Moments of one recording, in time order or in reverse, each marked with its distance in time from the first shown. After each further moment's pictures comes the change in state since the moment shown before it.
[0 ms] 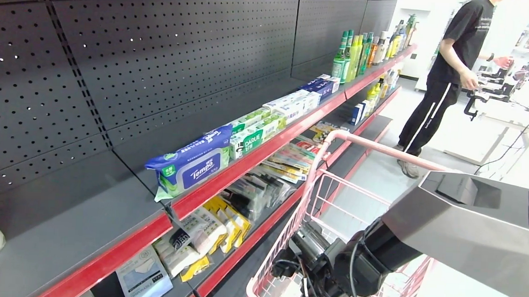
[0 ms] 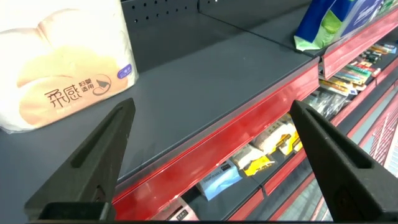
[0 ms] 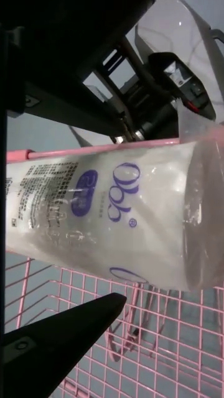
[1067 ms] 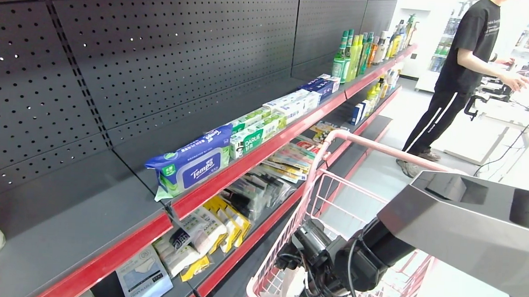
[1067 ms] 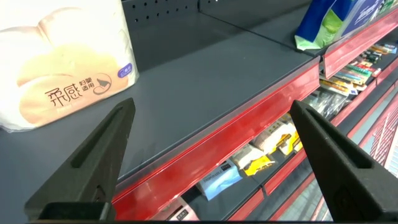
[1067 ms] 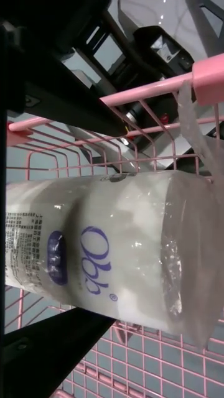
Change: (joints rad) left arm -0.001 0.000 0.000 0.000 0.000 0.000; right arm -0.036 0.031 -0.006 -0.047 -0.065 -0.001
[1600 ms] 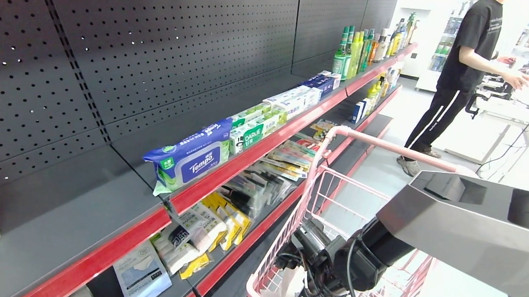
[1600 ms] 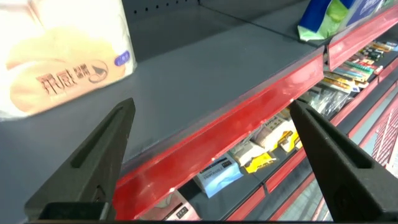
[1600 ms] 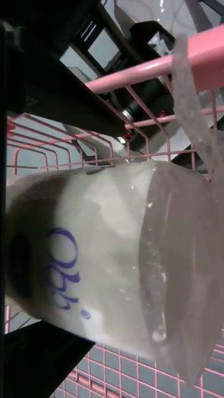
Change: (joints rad) left arm 0.001 0.000 0.000 0.000 0.000 0.000; right arm -0.001 0.003 -0.005 -0.001 0.000 0.000
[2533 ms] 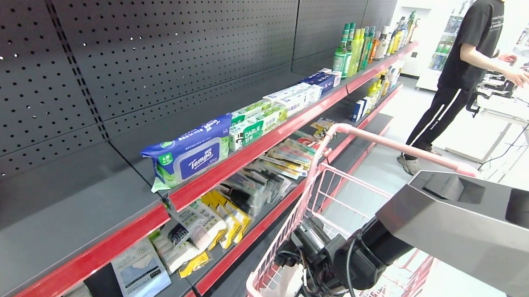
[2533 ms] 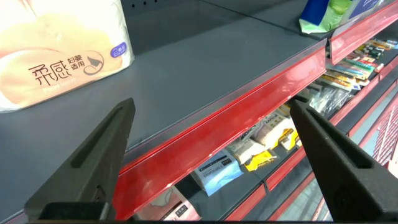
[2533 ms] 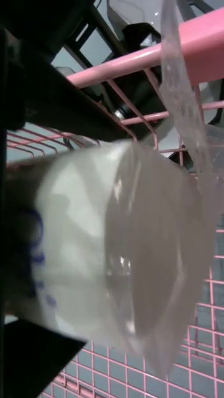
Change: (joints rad) left arm -0.001 0.000 0.000 0.000 0.000 0.000; right arm -0.003 0.005 -0.002 -0.030 0.014 -0.001
